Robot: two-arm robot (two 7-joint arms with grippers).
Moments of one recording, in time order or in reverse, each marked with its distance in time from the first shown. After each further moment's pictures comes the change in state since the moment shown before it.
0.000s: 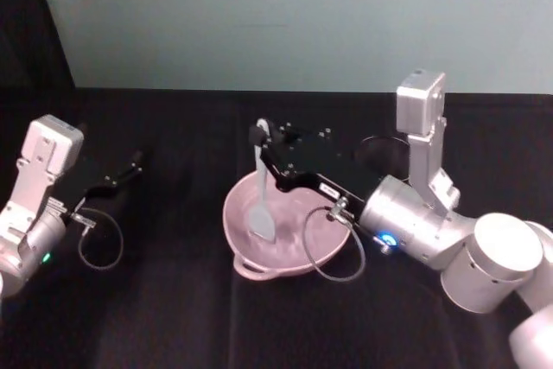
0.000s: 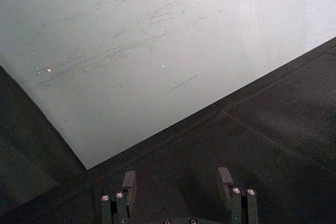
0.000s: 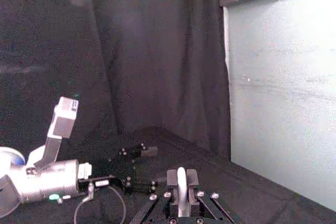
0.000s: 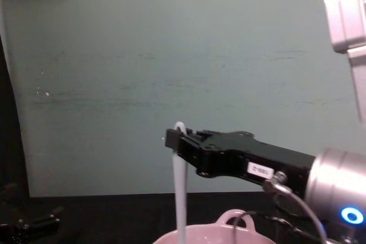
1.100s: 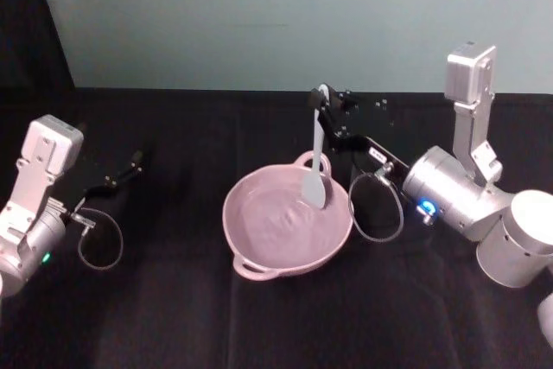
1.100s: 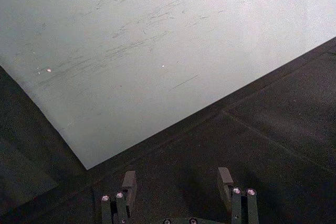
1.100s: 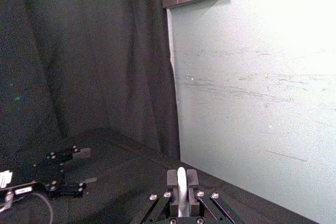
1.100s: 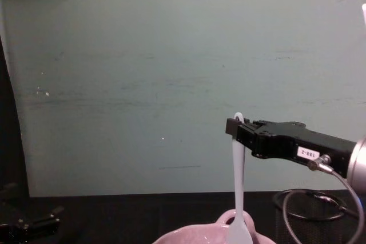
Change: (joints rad) left arm 0.000 0.000 0.000 0.000 0.000 0.000 0.000; right arm 0.045 0.012 0.094 0.093 -0.005 -0.013 -0.054
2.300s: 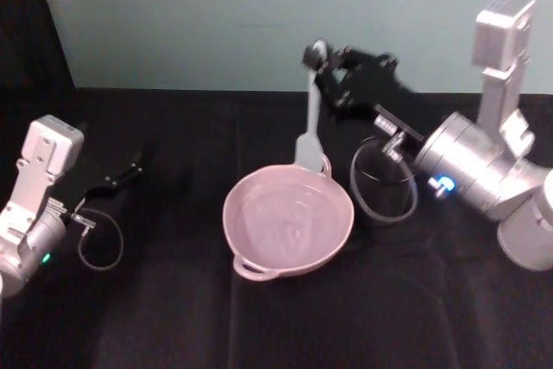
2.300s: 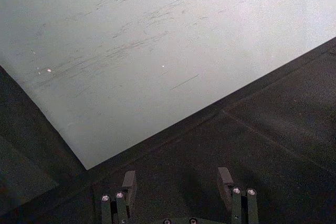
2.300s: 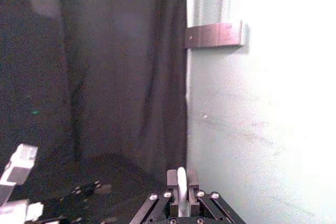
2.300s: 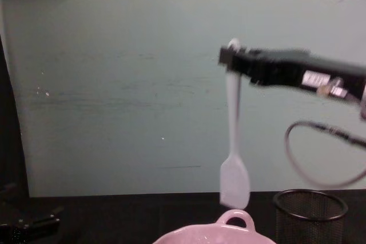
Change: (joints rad) left arm 0.000 0.000 0.000 0.000 0.000 0.000 0.000; right arm -0.036 0.059 0.019 -0.254 -0.005 0.061 -0.028
